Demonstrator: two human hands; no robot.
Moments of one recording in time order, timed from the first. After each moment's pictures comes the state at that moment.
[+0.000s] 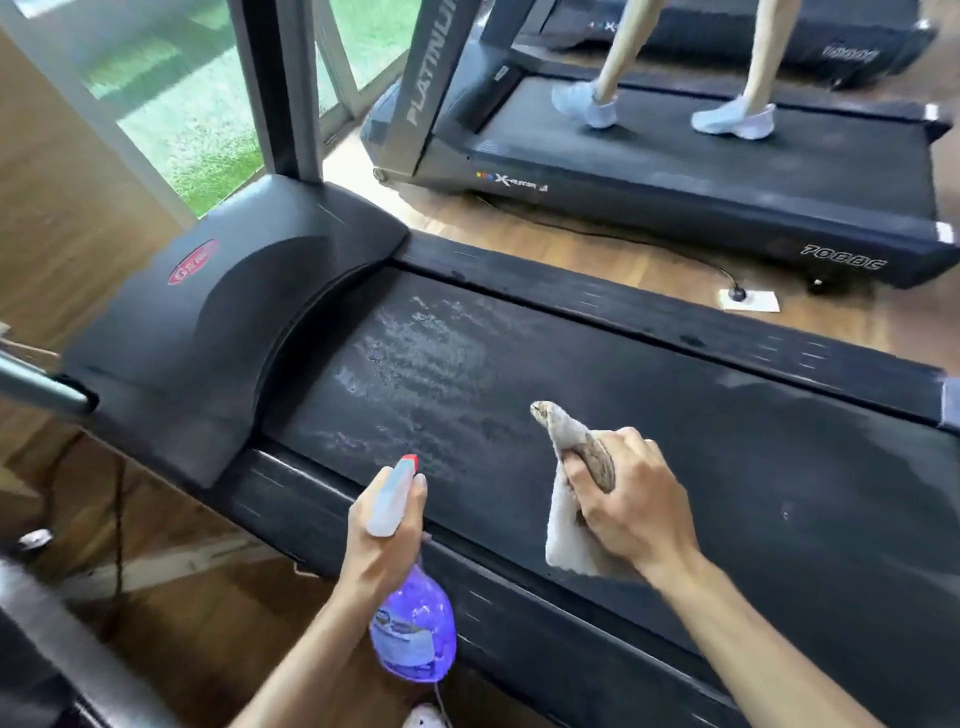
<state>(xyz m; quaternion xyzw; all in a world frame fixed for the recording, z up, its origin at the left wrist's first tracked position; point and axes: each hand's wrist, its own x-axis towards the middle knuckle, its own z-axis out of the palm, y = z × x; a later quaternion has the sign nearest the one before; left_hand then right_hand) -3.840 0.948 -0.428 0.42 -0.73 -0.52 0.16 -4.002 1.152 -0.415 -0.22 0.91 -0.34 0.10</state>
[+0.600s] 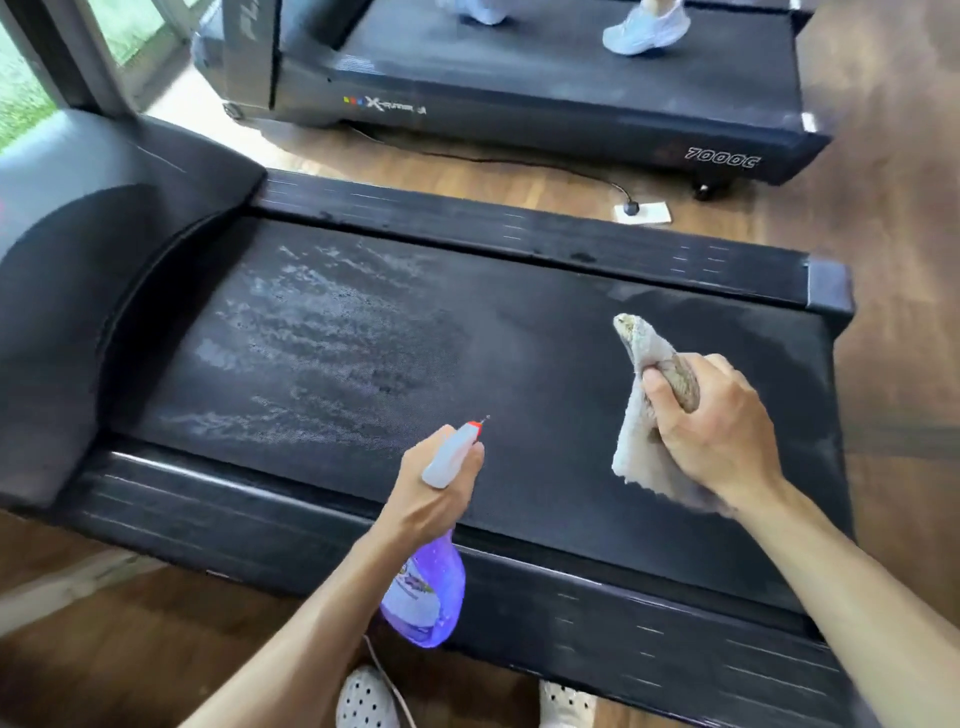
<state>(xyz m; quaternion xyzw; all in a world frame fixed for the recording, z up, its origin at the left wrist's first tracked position) -3.938 1.080 -0.504 0.26 -0.78 -0.57 -0.04 -4.079 1.331 -0.455 -0.09 0.95 -0.31 0.03</state>
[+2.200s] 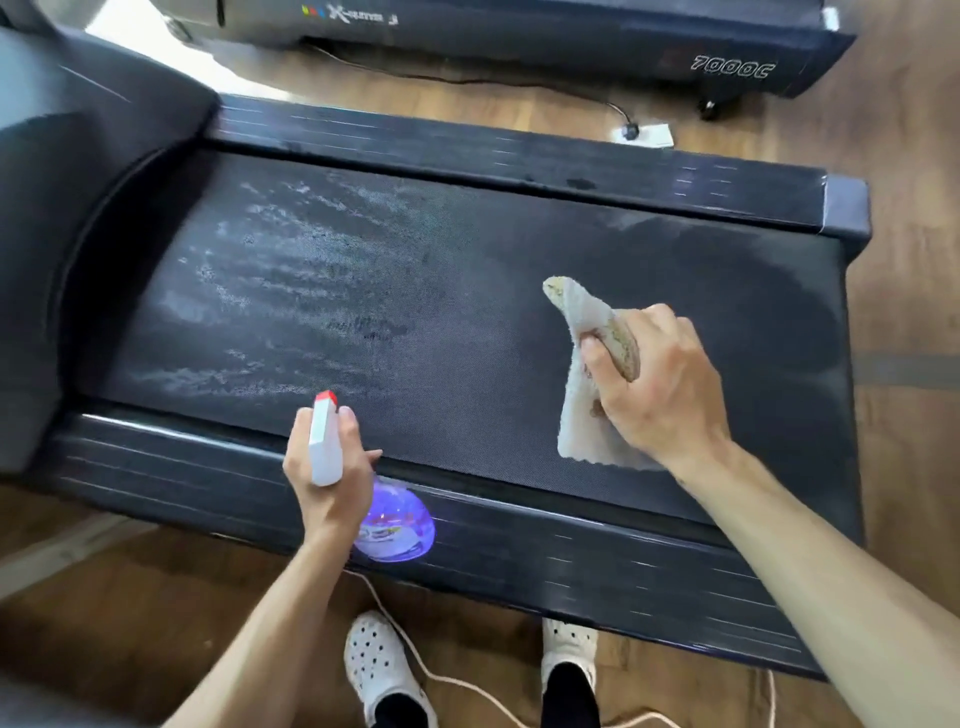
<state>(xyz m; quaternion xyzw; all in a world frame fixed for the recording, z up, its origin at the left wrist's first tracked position) -3.882 1.040 -0.562 0.38 -0.74 -0.50 0.25 -4.043 1.295 -0.489 -0.14 0.94 -0.30 0.02</state>
